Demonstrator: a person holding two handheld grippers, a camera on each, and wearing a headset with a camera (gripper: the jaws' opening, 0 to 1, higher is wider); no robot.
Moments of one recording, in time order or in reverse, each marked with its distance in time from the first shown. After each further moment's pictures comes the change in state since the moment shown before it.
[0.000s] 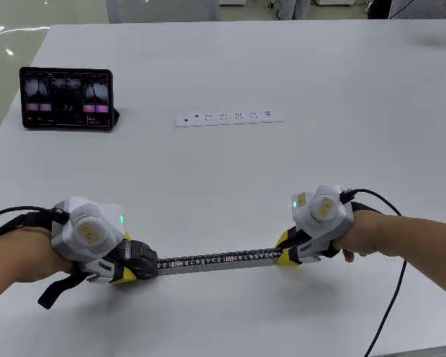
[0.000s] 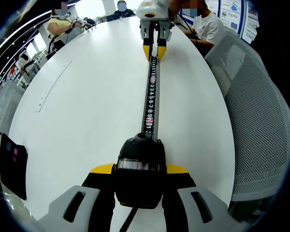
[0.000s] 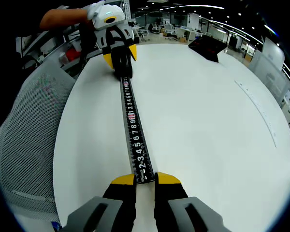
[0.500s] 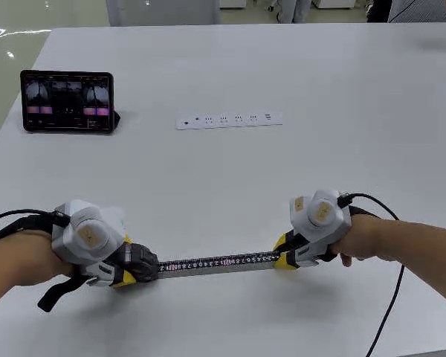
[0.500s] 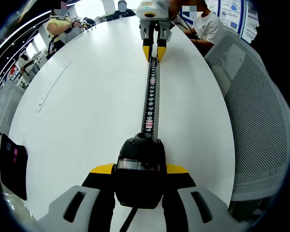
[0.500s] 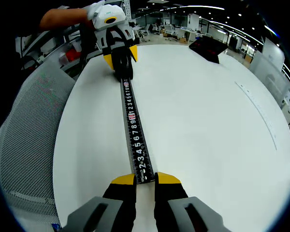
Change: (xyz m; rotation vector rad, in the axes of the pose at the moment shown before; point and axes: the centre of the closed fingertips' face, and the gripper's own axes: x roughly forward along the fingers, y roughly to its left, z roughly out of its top) left arm 0.002 0.001 -0.001 0.003 0.002 0.000; right arm 0.003 0.001 0.003 -0.003 -0.004 0.001
